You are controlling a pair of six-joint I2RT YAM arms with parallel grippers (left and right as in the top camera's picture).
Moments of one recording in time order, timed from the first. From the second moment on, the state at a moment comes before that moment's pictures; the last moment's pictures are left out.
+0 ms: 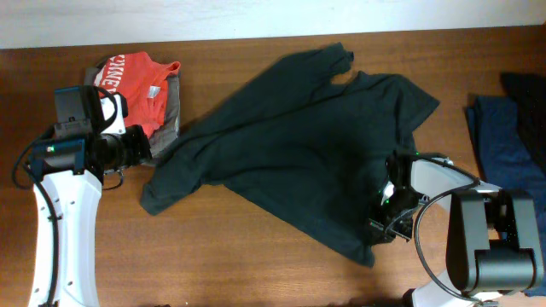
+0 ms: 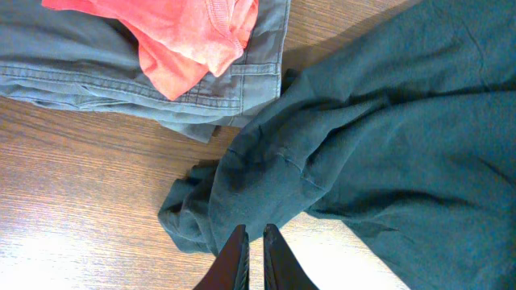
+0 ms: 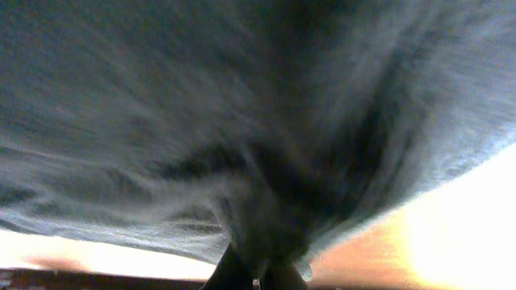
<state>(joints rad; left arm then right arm) 0.15 1.43 1.35 -1.00 0.13 -0.12 -0.03 1.76 0.86 -1.04 -0.31 0.38</state>
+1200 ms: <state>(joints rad) 0.00 1.69 0.95 -0.79 0.30 -0.13 -0.35 1.76 1.28 -1.06 -0.01 0.35</state>
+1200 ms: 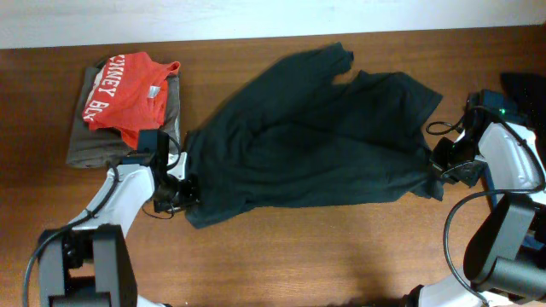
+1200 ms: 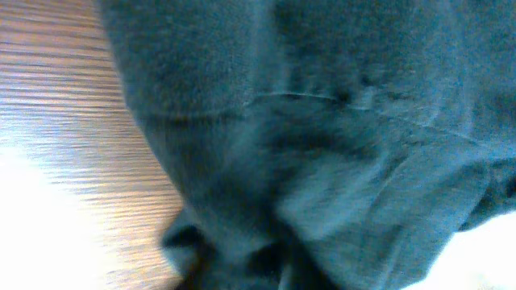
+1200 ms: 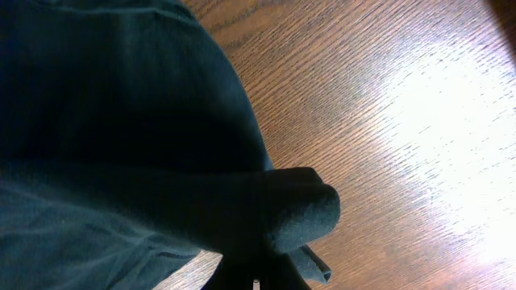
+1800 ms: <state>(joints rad) 0.16 1.43 1.35 -0.98 0.52 -0.07 -0.35 1.75 1.62 -1.35 -0.07 0.25</state>
